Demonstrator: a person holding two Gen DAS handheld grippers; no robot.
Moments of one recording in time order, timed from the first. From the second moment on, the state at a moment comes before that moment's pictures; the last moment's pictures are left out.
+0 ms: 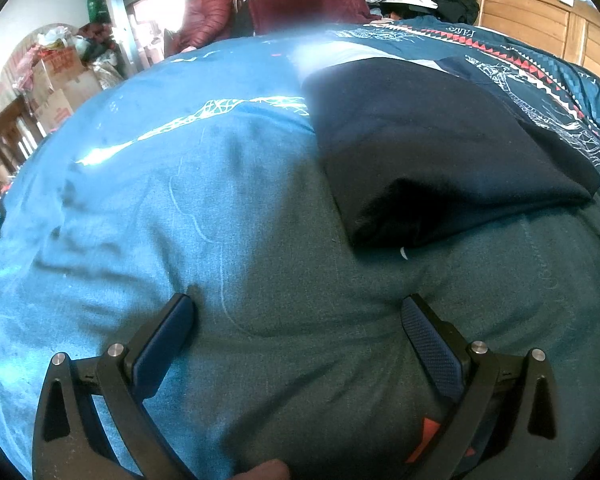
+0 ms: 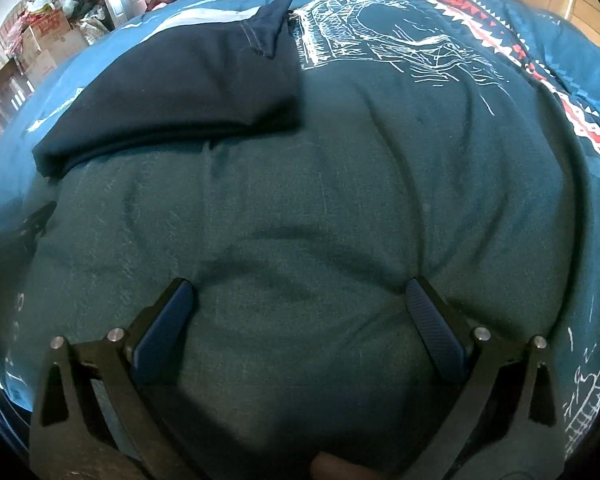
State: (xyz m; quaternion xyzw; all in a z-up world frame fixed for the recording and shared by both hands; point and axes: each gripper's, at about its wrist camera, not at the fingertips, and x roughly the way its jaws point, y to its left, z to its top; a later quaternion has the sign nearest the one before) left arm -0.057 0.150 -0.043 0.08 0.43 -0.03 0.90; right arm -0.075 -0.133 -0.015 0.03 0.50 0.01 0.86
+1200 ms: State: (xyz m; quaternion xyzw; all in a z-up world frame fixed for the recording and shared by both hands) left arm -0.054 0.154 -0.042 0.06 0.43 -0.02 0.90; right arm -0.073 -0.132 -0.016 0.03 0.50 0.01 0.86
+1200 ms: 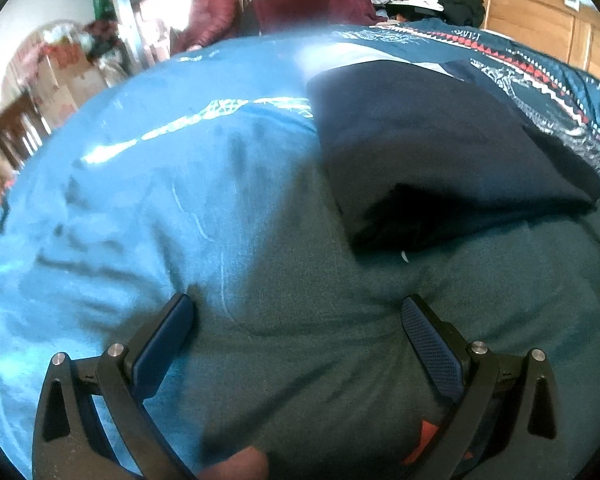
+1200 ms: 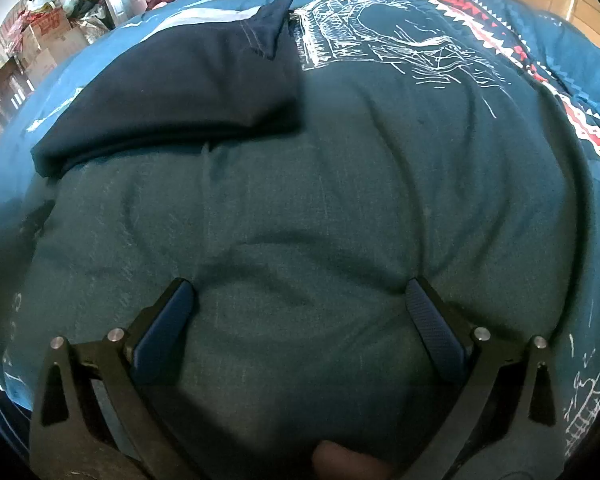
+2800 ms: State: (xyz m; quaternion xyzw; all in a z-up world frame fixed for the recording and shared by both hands) left arm -0.055 0.152 -0.043 0.06 0.43 -0.02 0.90; right arm -0.073 -0.133 -0.018 0.03 0.50 0.01 0.86
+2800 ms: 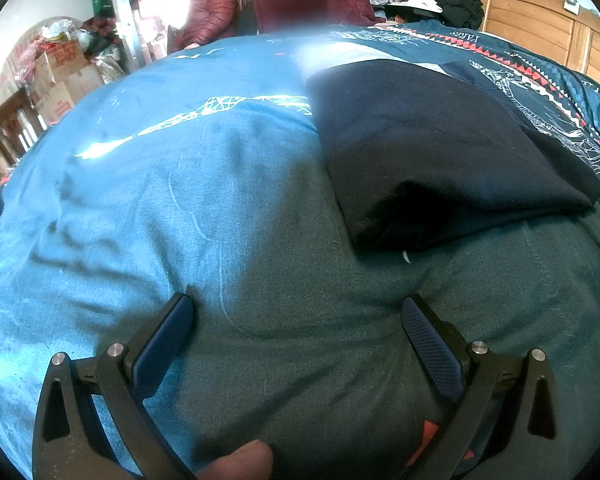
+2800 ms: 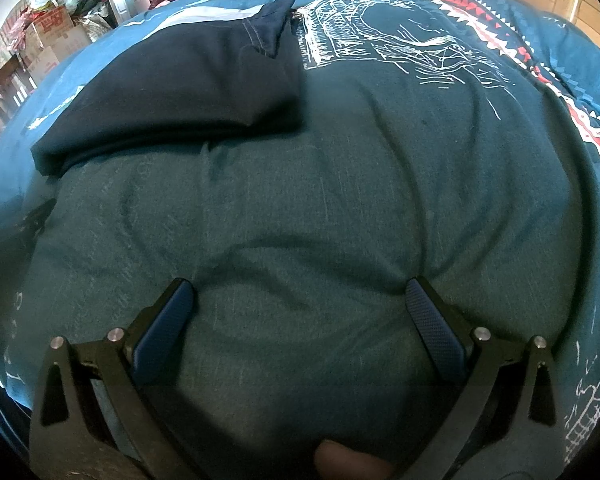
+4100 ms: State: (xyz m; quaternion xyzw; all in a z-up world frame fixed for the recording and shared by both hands) left arm -0.053 0.153 -0.041 0.06 0.44 -0.02 0.90; right arm -0.069 -0.130 -0.016 0.03 0.50 0.01 0.86
